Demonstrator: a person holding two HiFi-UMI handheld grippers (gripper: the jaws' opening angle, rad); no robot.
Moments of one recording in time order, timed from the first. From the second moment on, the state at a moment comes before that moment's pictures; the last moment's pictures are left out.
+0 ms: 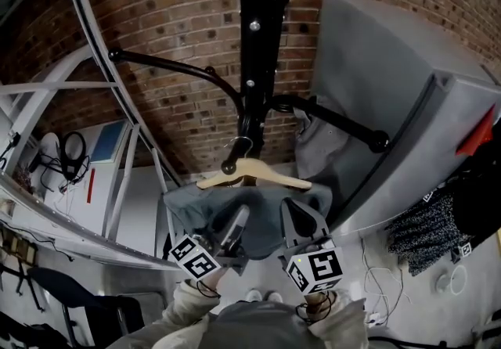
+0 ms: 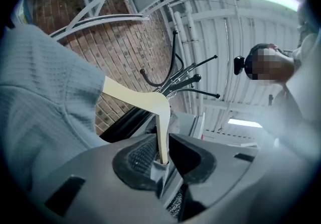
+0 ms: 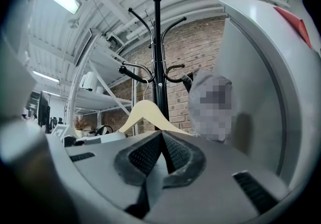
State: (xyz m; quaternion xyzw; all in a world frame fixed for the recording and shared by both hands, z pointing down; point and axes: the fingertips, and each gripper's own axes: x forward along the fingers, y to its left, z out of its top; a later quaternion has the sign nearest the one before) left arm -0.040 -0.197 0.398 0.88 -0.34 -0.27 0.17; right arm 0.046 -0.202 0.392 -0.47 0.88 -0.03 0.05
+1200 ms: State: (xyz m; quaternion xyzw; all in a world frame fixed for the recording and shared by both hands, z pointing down) left arm -0.069 -0.184 0.429 0.86 -0.50 -0.12 0.07; right arm 0.049 -0.187 0.423 -0.44 0.89 -0.05 0.03
